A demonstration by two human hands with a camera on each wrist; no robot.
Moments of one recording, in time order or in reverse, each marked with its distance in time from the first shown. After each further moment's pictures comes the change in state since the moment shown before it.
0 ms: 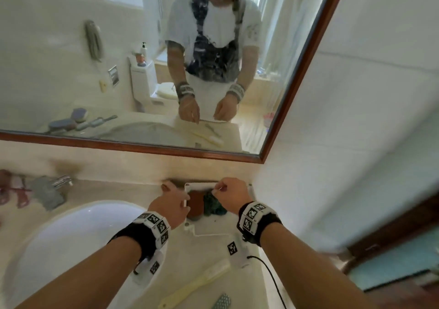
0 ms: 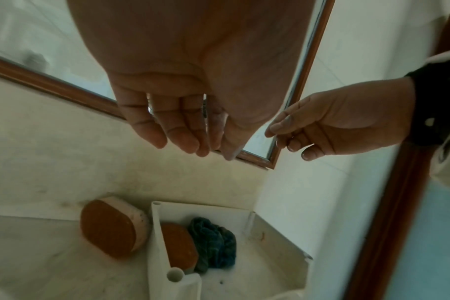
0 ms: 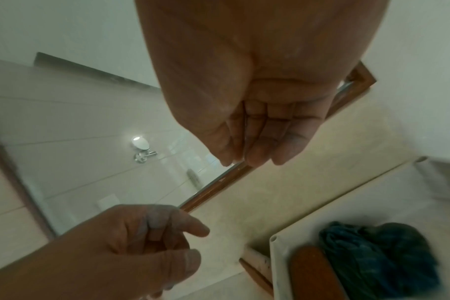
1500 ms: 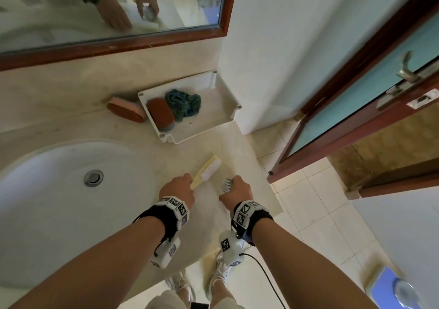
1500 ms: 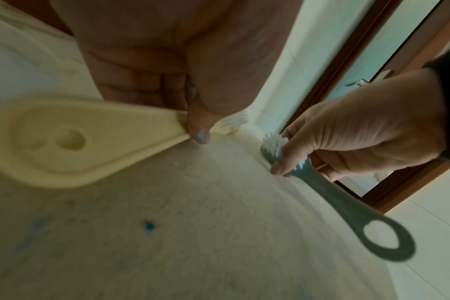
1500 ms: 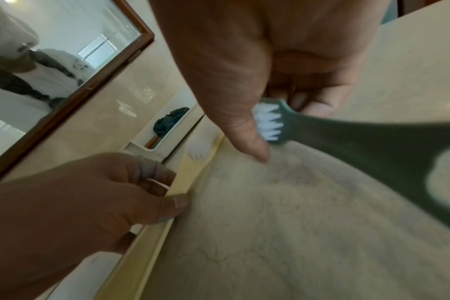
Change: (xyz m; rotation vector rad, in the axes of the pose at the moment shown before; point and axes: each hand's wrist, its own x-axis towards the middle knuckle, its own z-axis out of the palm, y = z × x) left_hand -0.082 -0.037 0.176 0.173 -0.483 0.145; right_hand -0.192 0.108 0.187 0.175 0.002 0.929
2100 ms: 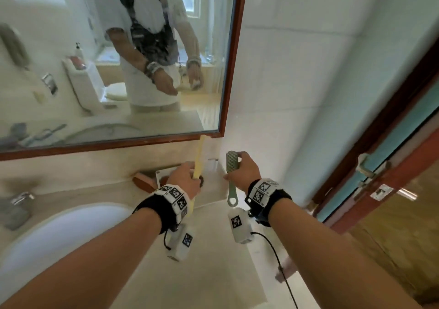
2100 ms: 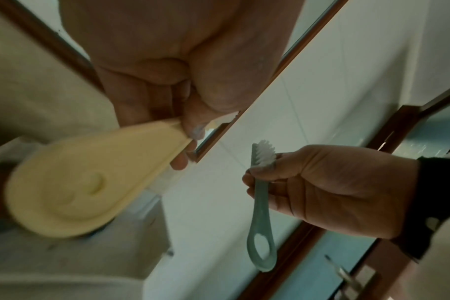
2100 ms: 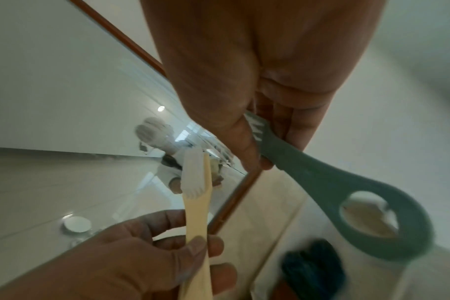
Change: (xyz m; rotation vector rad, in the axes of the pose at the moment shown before) left_hand -0.043 0.113 -0.200 -0.653 0.453 0.044; right_hand -0.033 -0.145 -0.230 0.281 0.127 -0.609
